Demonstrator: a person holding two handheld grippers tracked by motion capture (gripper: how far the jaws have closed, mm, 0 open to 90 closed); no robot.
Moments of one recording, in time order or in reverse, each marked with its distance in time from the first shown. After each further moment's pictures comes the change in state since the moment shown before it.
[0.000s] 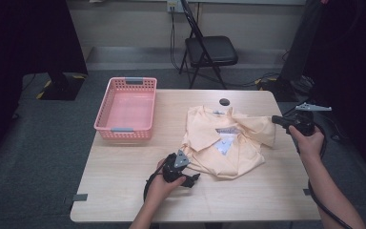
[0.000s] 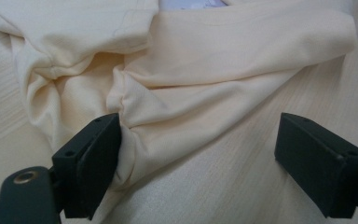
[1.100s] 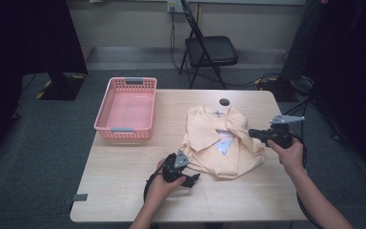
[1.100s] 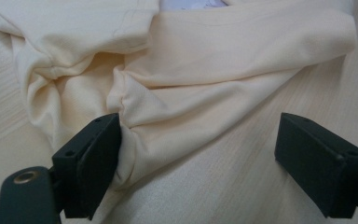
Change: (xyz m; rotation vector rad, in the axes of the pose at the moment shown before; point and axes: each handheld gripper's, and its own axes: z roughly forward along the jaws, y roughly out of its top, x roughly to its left) left arm 0.000 0.000 0.000 -0.001 0.005 0.001; right arm 0.082 -0.015 0.019 0.073 0.175 -0.151
